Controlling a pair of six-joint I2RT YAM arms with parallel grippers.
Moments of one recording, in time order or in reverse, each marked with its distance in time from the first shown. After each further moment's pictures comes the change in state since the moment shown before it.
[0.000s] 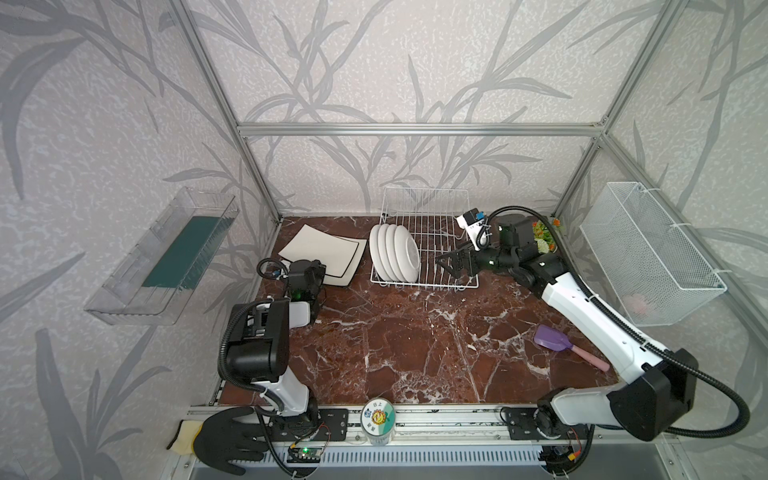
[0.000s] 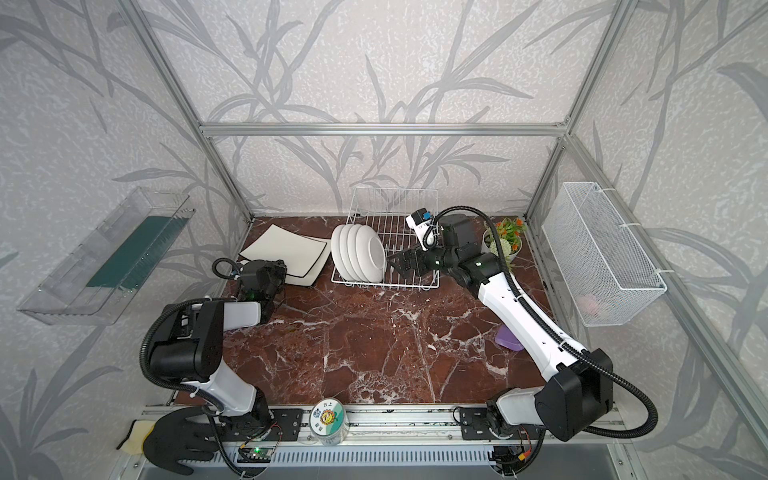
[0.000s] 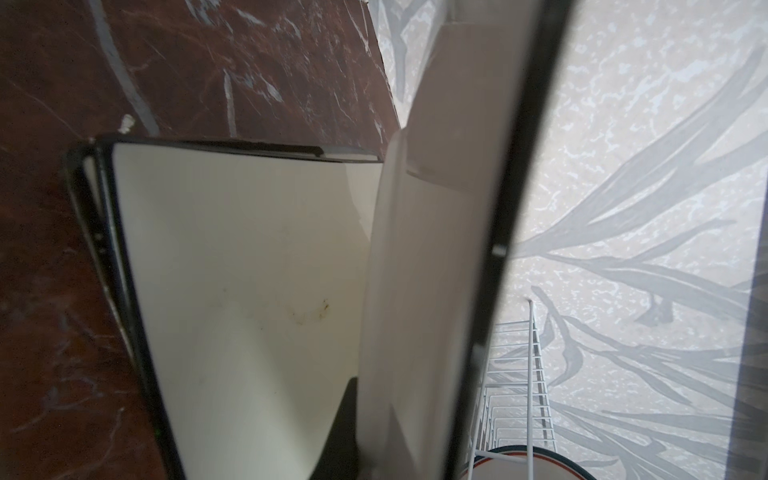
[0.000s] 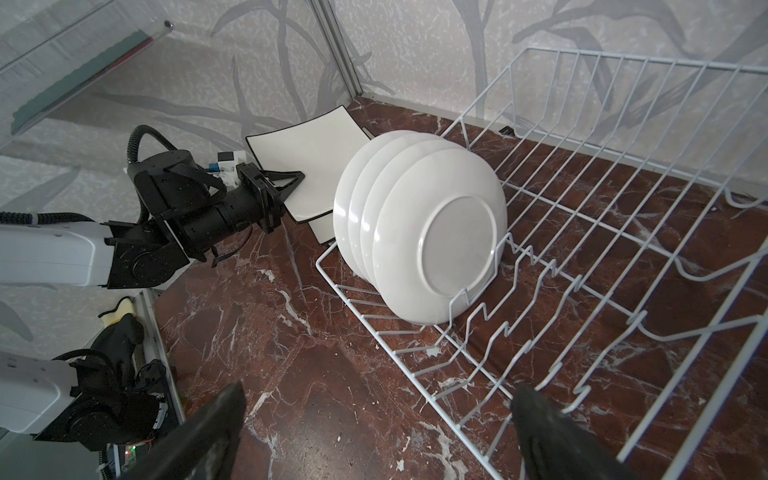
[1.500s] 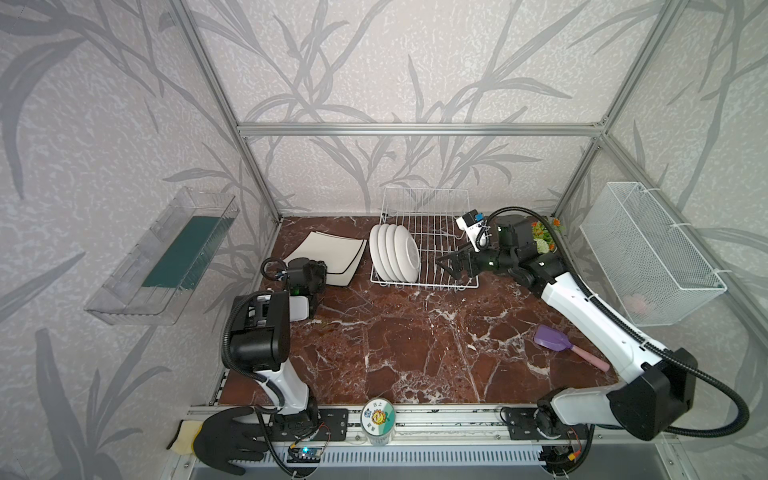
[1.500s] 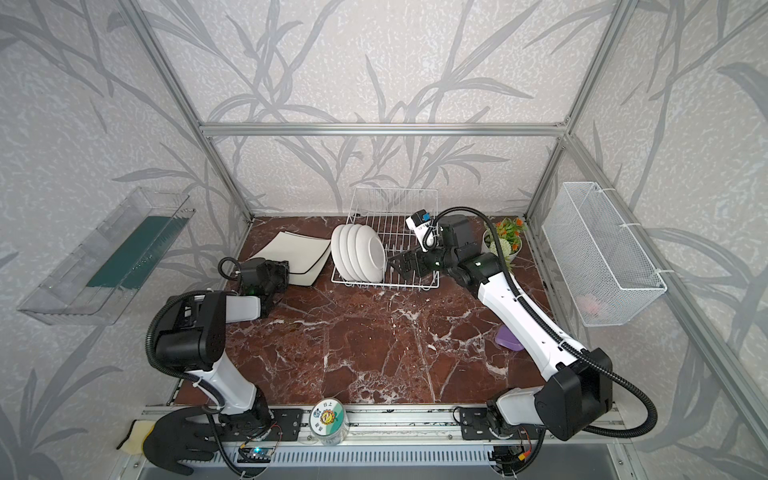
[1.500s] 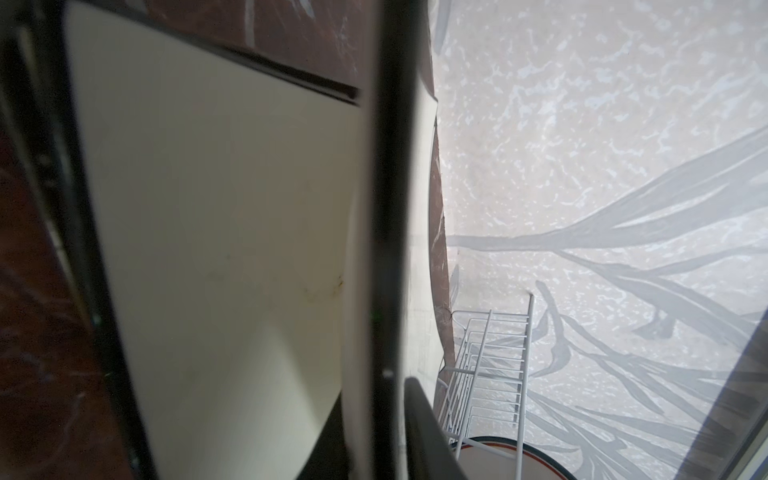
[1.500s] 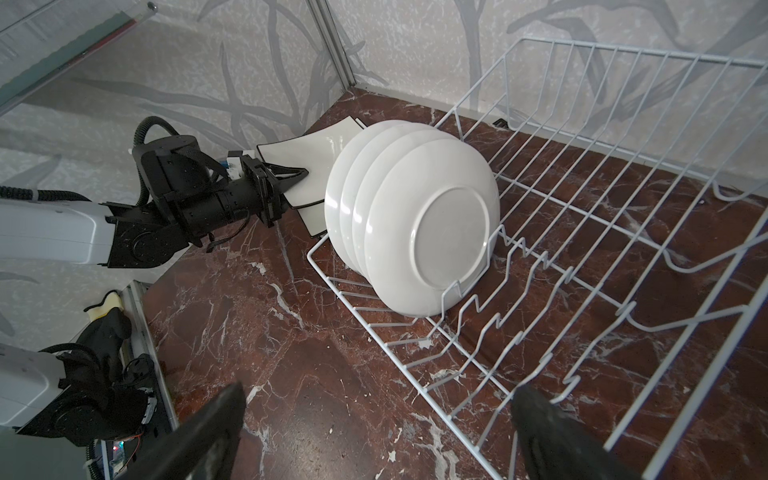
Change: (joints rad) left arm 0.022 0.071 0.058 -0.078 0.143 -0.126; right arm 0.000 0.001 0.000 -0.022 0.018 -0.021
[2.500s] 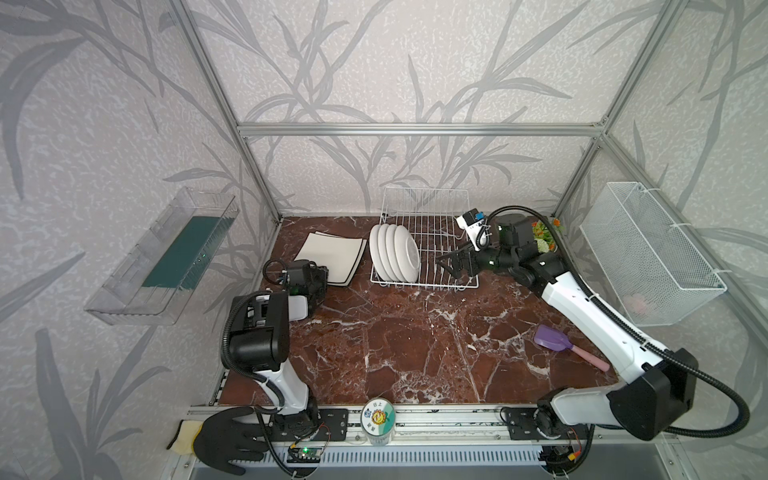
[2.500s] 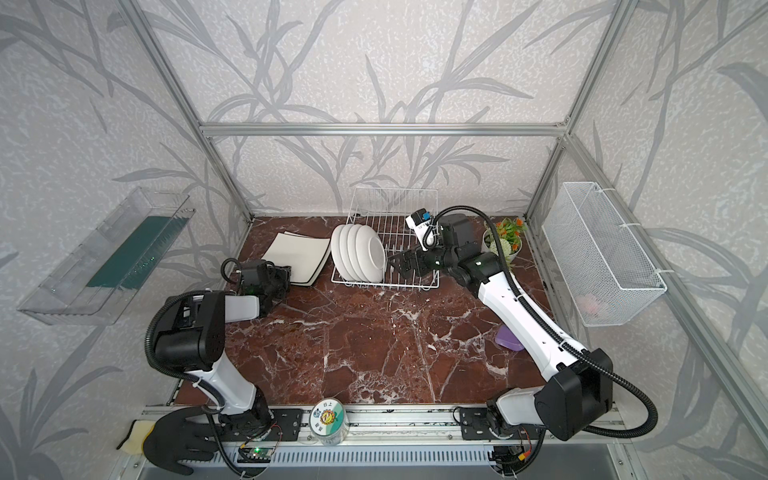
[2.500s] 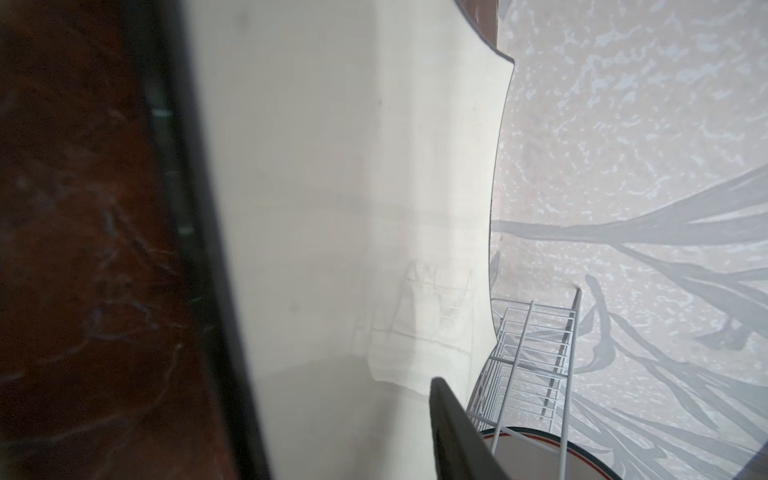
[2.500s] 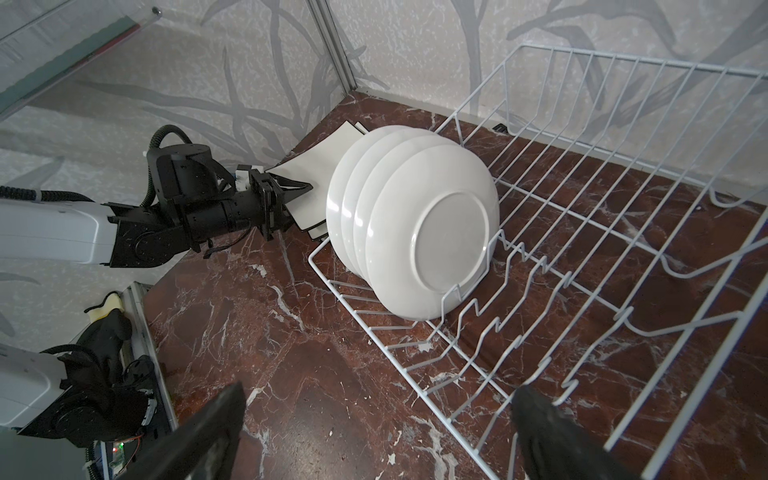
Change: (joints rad) left arm 0.021 0.000 0.012 -0.126 0.048 0.000; right arm 0.000 0.000 0.013 -0.001 0.000 -0.003
